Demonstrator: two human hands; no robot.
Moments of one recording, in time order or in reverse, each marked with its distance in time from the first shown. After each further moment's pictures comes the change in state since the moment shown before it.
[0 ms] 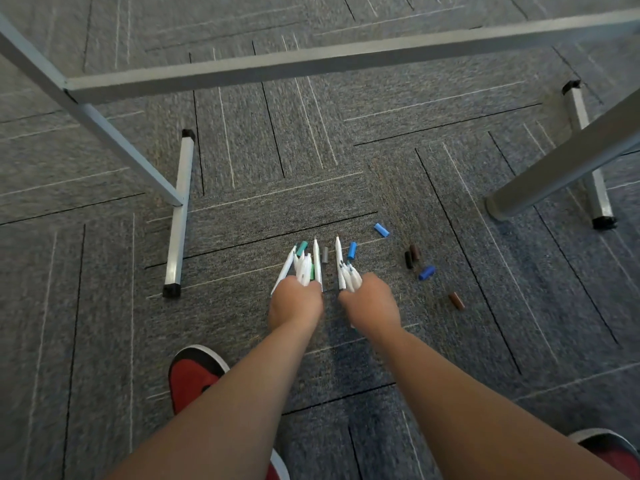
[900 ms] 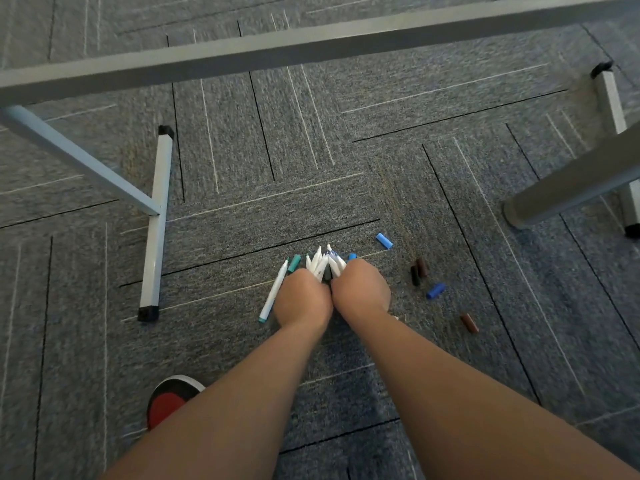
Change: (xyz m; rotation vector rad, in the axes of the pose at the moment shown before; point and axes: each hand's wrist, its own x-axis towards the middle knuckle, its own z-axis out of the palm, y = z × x) left_hand 0.049 0.035 0.036 0.342 -0.013 0.146; right_hand 0.073 -0.035 0.006 -0.287 0.043 0.026
